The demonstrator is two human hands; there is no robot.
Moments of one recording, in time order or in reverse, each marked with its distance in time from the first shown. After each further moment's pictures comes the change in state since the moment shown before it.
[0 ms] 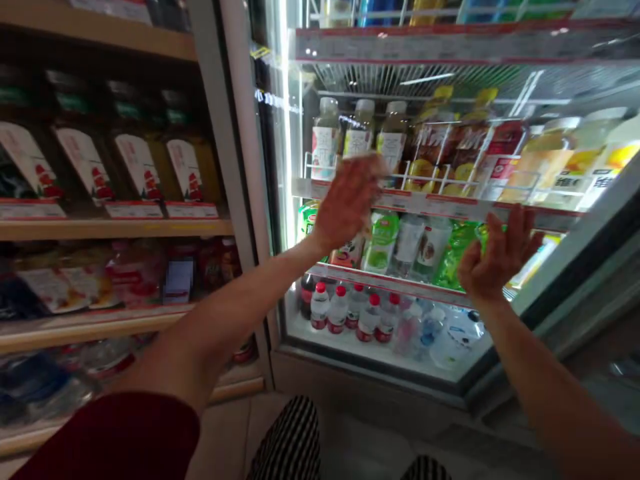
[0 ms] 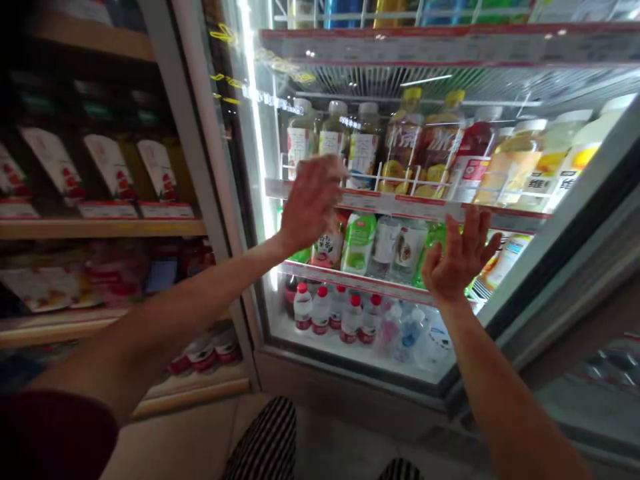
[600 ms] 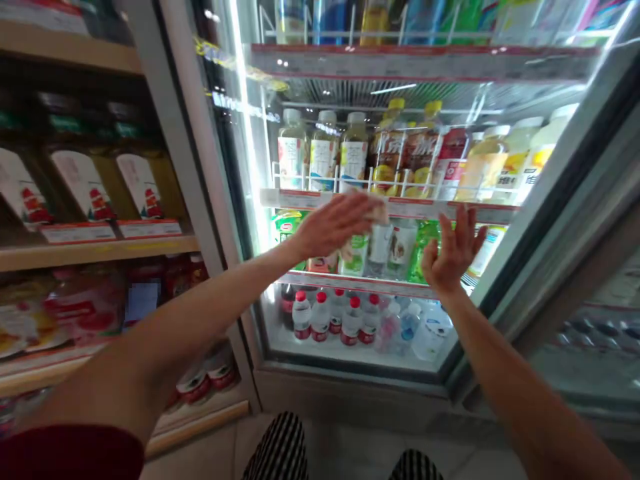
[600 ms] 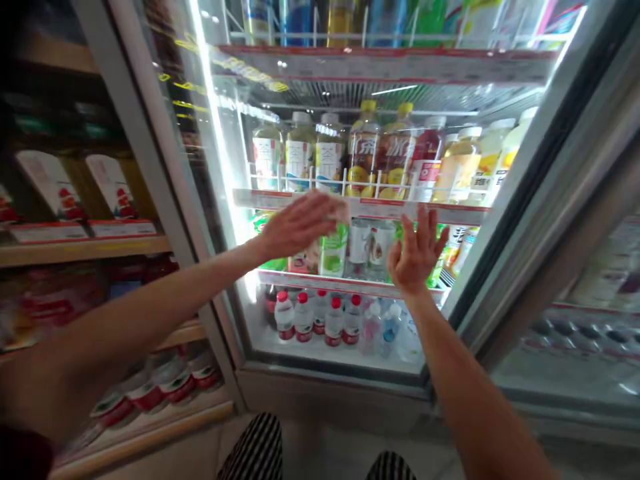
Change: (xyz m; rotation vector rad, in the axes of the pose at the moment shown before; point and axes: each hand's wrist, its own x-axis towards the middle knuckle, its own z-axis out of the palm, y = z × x) left_hand 0.019 0.014 0.004 -0.152 -0.108 0.439; right_hand 0.001 -0.006 -0.001 -0.065 -0.004 -0.032
